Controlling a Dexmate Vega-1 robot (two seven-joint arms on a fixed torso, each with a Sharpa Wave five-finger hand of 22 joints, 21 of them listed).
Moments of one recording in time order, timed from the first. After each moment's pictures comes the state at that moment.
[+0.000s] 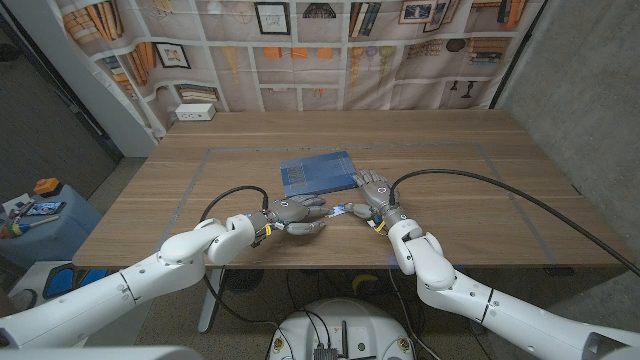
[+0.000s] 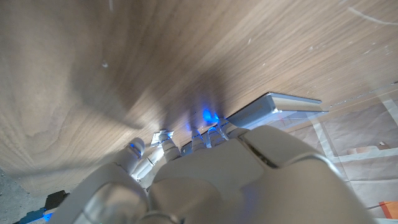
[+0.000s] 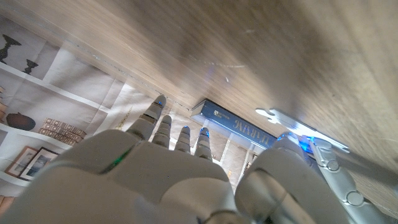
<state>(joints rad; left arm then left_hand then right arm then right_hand) 0.98 0.97 0.68 -1.92 0.76 0.05 -0.11 -0.01 0.07 0.60 0.18 0.21 0.11 -0.29 0.17 0.17 -0.11 -0.07 0.19 0.17 -0.16 -0.04 0.18 0.17 -0.14 -0.04 0.19 0.17 -0.90 -0.64 -0.94 -1.83 -1.08 -0.63 -0.03 0.38 0.01 0.08 -0.04 0.22 0.03 -0.11 0.17 0.18 -0.03 0.01 0.18 0.19 -0.03 0.09 0.20 0.23 0.22 0.09 0.18 0.17</state>
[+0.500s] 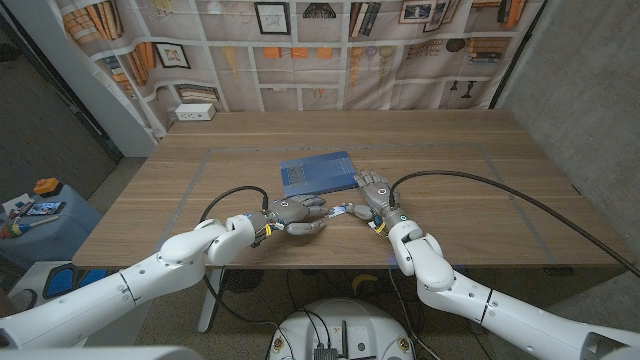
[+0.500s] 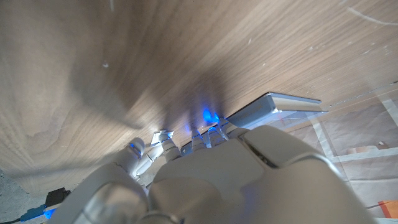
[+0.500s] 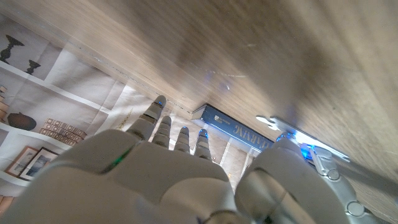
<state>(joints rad) 0.98 0.97 0.67 -1.92 0.76 0.06 -0.11 -0.01 0.07 0.60 0.18 0.21 0.11 -0.29 0.17 0.17 -0.11 -0.07 0.19 0.17 -0.16 -0.04 0.18 0.17 -0.14 -0.04 0.19 0.17 -0.90 -0.64 -0.94 -1.81 -1.09 -0.64 -0.03 0.39 -0.01 0.09 -0.05 0.22 0.00 -0.09 0.17 0.18 -0.04 0.01 0.18 0.19 -0.03 0.09 0.20 0.22 0.21 0.08 0.18 0.17</state>
